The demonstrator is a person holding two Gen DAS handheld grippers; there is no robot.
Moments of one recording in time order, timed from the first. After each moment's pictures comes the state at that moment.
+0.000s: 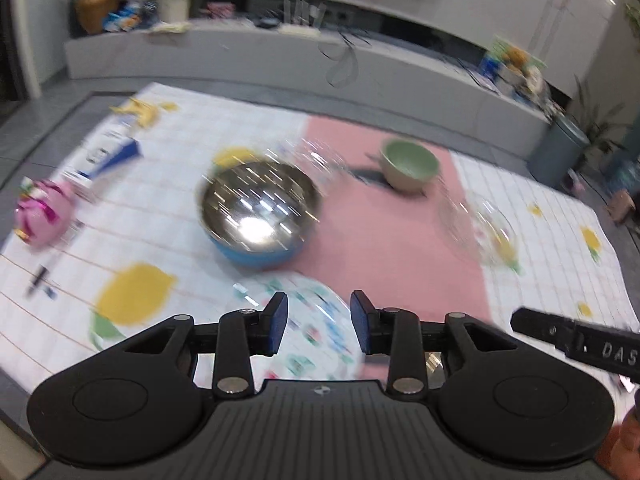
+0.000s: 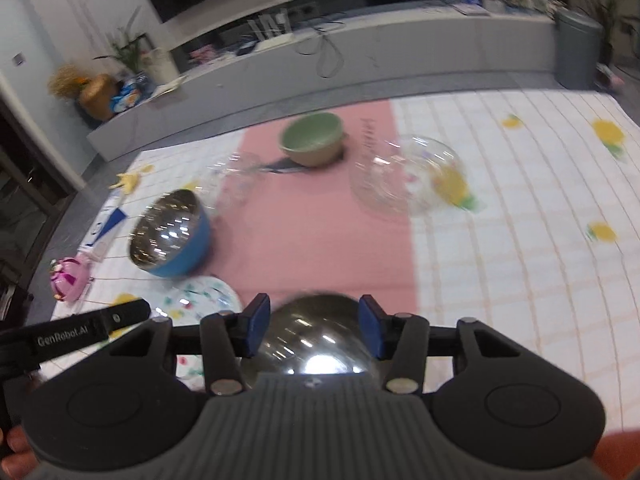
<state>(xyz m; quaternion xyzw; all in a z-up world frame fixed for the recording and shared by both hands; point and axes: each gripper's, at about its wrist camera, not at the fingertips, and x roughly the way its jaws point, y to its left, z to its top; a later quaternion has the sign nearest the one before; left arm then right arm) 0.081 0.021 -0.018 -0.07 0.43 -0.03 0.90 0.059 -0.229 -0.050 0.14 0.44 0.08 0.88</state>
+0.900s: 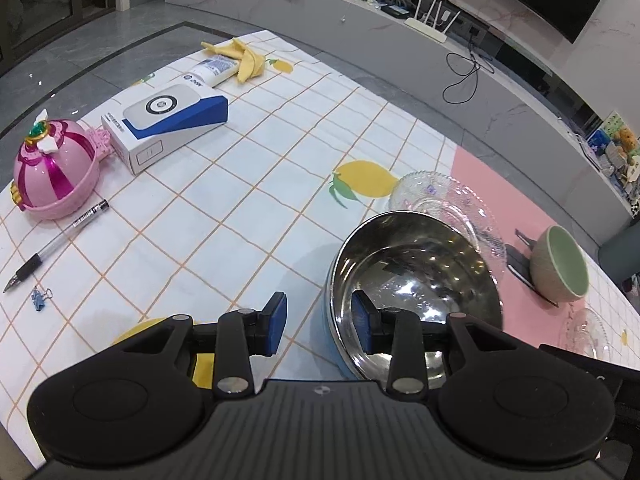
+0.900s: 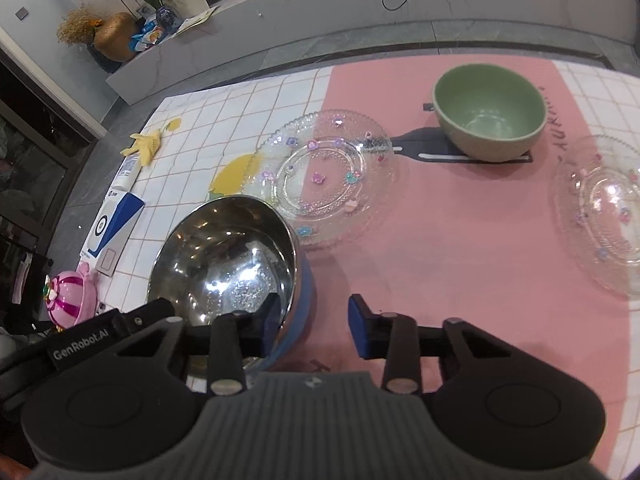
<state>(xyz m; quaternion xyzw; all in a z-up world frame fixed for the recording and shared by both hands) 0.195 0.115 -0.100 -0.19 0.47 0.09 0.86 0.234 -0.095 -0.127 0.15 0.53 0.14 0.82</state>
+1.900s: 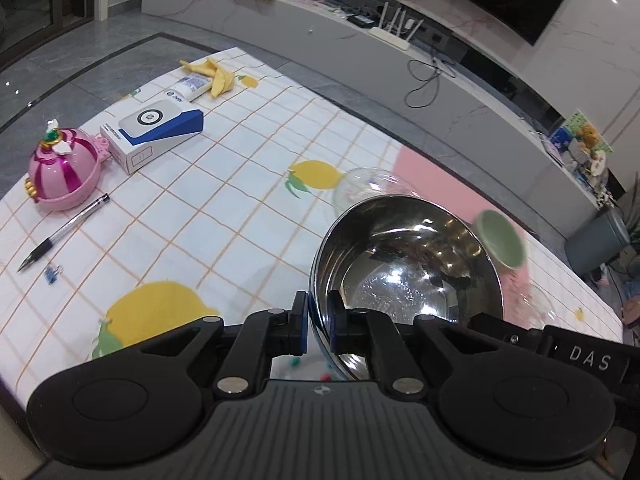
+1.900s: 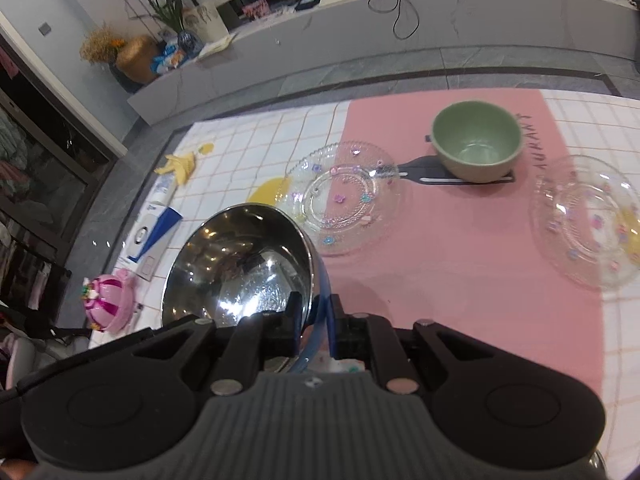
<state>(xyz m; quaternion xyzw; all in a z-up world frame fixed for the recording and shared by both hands) 0.138 0.085 -0.044 -0.20 0.45 0.04 0.87 0.177 -0.123 -0.064 0.17 0.48 0.15 0.85</state>
